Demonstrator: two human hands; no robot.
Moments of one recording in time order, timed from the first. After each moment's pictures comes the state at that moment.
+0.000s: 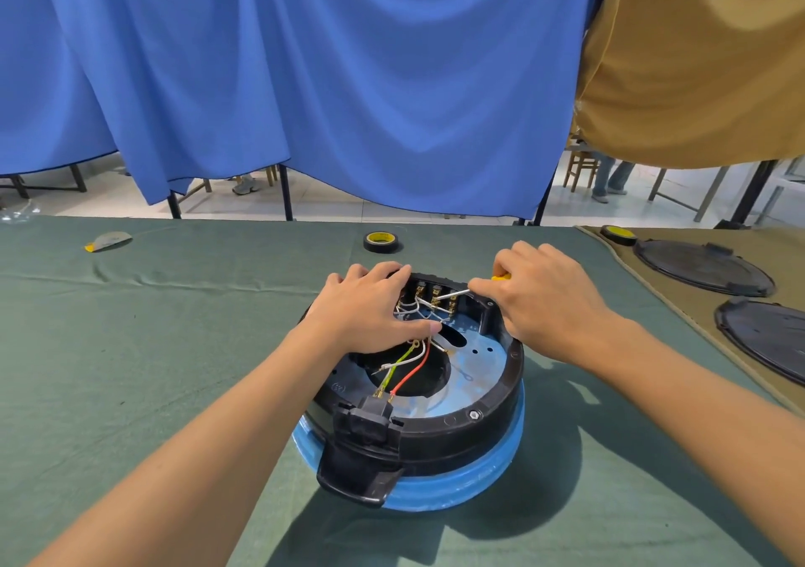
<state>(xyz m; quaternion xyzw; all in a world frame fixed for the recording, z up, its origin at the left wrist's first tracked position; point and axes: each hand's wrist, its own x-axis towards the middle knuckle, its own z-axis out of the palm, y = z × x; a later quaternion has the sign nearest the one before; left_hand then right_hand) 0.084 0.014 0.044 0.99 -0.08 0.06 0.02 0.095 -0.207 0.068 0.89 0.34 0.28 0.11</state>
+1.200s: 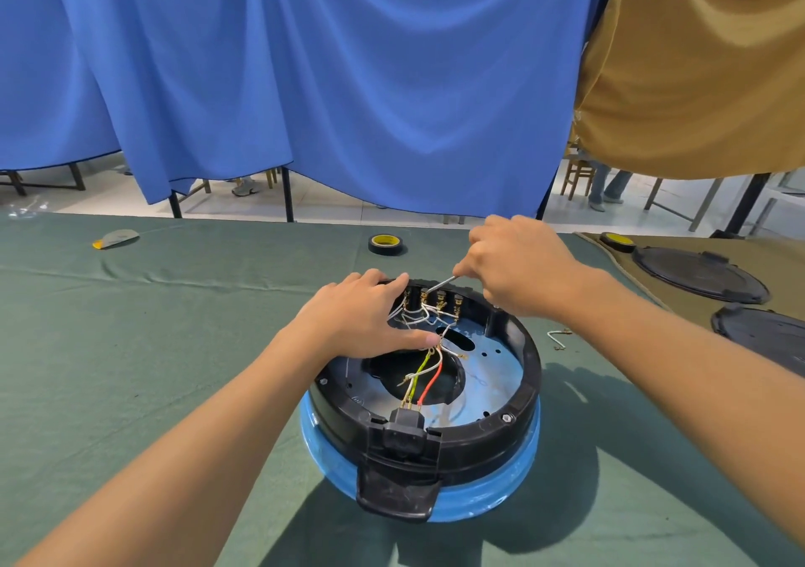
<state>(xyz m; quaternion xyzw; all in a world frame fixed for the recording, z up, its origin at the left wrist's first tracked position) 0.065 0.028 0.051 1.00 -0.09 0.02 0.02 0.107 -0.171 0.106 0.89 0.36 0.22 0.15</state>
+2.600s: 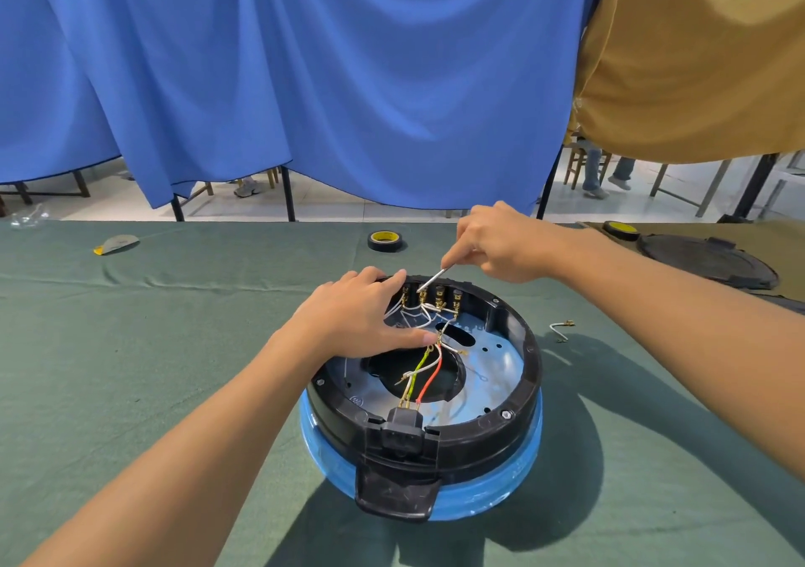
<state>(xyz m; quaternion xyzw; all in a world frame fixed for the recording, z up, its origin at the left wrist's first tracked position) 0.064 0.029 0.053 1.00 -0.09 0.02 0.03 0.149 -0.172 0.116 0.90 0.42 0.08 0.09</state>
